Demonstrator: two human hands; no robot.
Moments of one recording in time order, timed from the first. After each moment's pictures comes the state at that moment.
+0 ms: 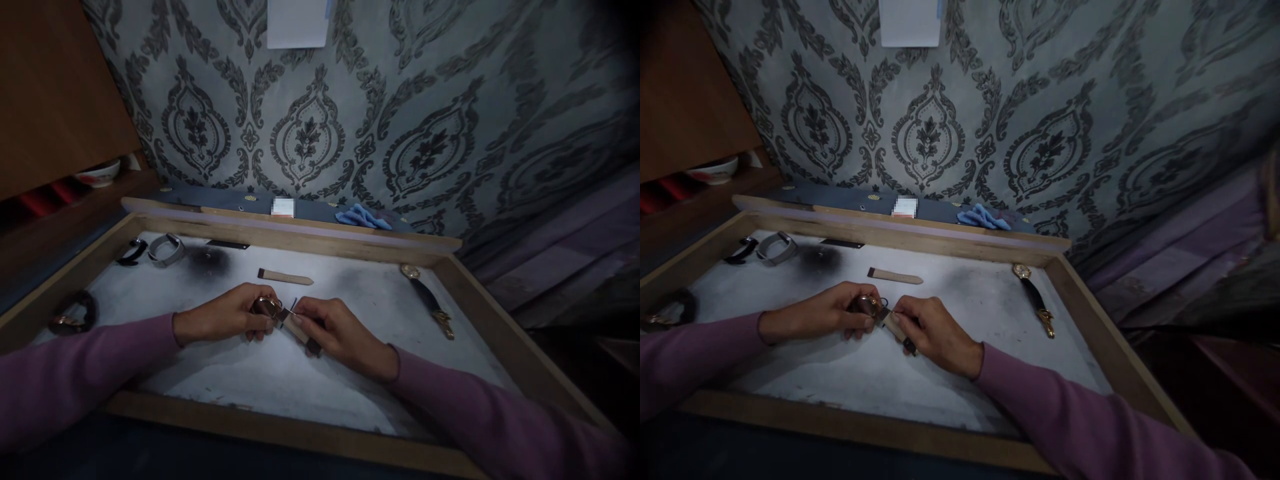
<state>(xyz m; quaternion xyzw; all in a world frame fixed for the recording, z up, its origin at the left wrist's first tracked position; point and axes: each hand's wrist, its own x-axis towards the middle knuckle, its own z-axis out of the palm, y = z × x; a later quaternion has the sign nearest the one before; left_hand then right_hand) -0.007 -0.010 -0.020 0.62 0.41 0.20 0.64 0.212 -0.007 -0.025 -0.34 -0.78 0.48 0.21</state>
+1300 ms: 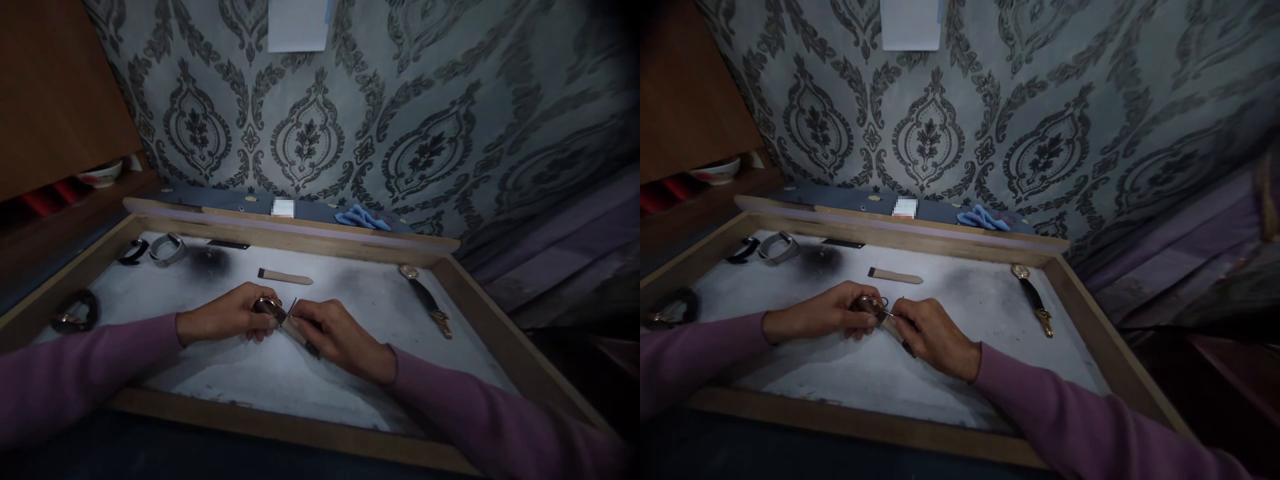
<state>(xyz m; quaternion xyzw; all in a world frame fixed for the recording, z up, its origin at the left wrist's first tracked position) -0.004 -0.012 -0.017 0.64 0.40 0.20 0.63 0.211 -0.009 -0.023 -0.33 -0.85 0.37 0.19</state>
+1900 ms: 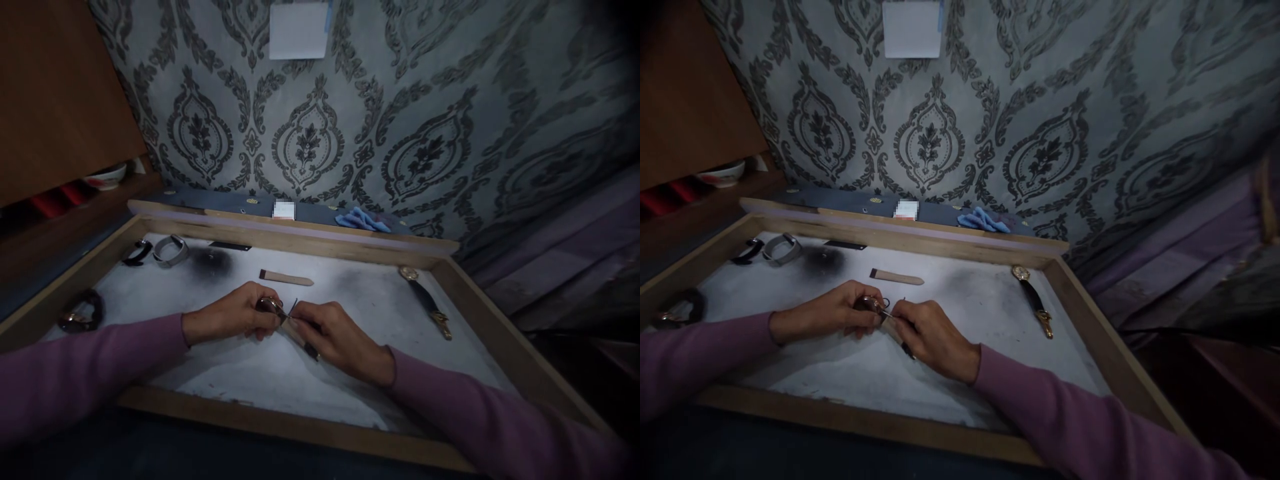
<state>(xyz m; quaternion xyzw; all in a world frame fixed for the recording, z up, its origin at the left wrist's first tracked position) 0.001 -0.013 -0.011 0.62 0.42 0.20 0.63 0.208 -0.012 -0.020 -0.32 -0.85 0.35 0.20</state>
